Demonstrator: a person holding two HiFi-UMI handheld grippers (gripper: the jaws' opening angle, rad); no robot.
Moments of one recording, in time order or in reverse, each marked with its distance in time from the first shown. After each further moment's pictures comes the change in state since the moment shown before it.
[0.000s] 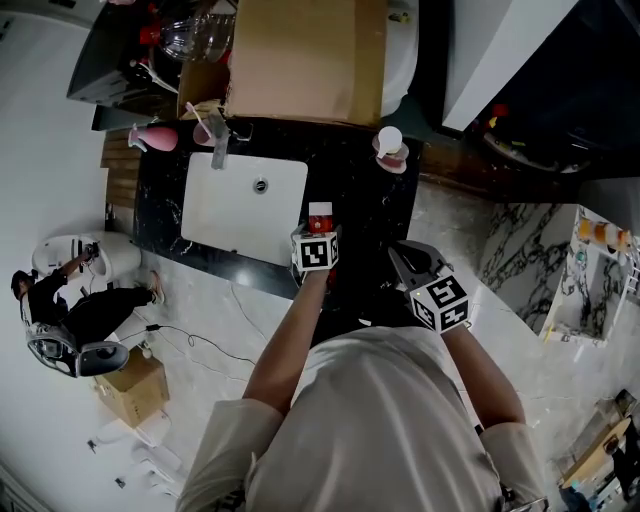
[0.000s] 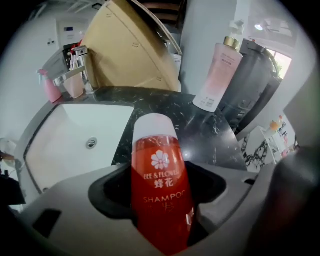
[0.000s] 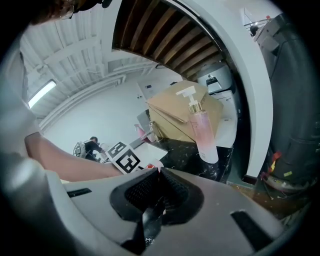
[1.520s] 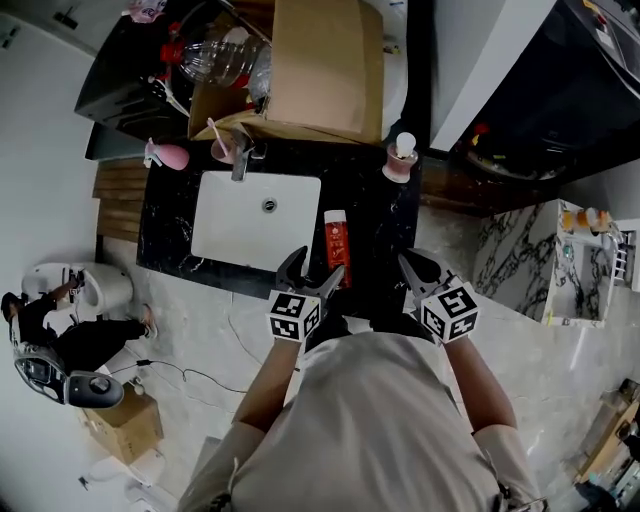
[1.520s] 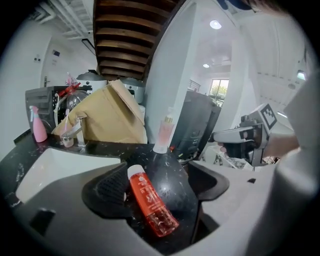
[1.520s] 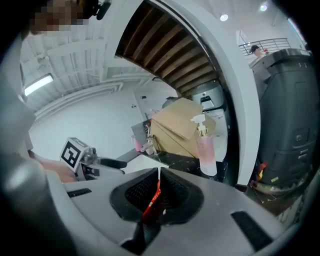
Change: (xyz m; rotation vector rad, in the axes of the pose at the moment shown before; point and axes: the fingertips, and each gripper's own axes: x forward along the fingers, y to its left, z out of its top) left arm -0.200 -0.014 0.023 0.245 -0.496 -0.371; right arm -0.029 0.064 0.039 -0.027 -0.140 -0.149
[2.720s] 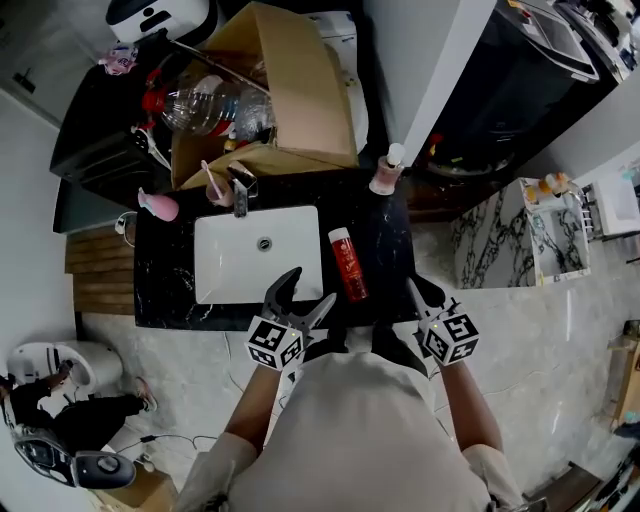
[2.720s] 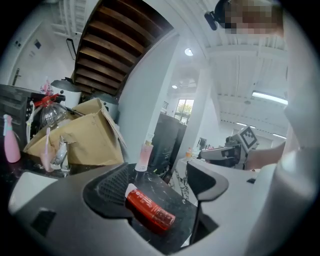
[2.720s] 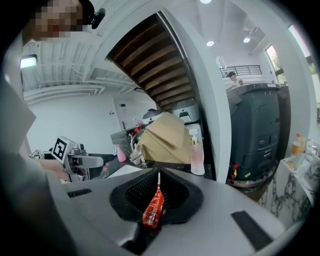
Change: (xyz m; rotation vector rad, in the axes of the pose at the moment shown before) left arm -0.101 0.029 0.047 0.112 -0.205 -0.393; right arm -0.033 0.089 0.007 0.039 -0.136 -0.345
